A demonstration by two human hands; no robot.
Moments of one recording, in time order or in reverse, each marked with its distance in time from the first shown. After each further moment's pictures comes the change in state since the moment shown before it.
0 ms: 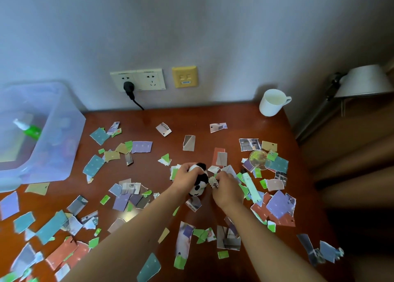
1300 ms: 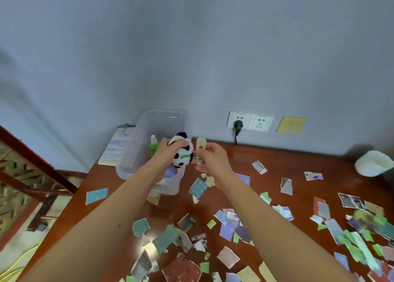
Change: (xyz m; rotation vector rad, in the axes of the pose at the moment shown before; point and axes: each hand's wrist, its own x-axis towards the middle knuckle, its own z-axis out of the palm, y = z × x) left_hand -0.041 0.057 -0.406 -0.246 0.234 0.263; right_hand -0.068 -0.420 0.002 1.066 -0.258 -0.205
